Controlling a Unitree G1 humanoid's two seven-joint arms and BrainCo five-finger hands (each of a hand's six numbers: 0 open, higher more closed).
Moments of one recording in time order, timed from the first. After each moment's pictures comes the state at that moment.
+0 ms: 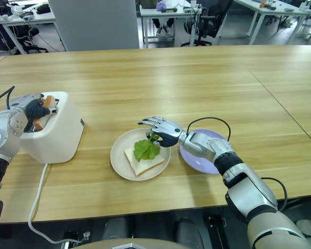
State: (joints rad) left arm -0.56 0.94 -0.18 0.47 0.74 0.16 -0.34; right arm -0.76 -0.44 0.61 0.80 -0.89 -0.80 -0.26
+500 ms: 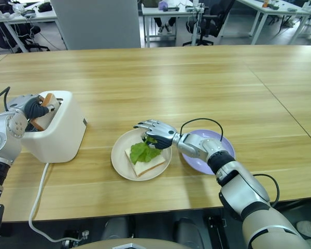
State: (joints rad) left arm -0.52 0.92 -0.12 0.38 0.69 0.18 -0.26; right arm -0.80 -0.37 0.67 0.90 -0.95 -0.76 -0.30
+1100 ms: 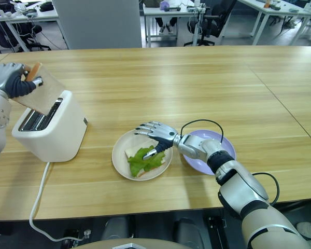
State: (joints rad) left arm -0.51 0.99 0.02 0.11 0.67 0.14 -0.19; right arm -0.81 -0.40 0.69 0.92 -0.96 -0.76 -0.34
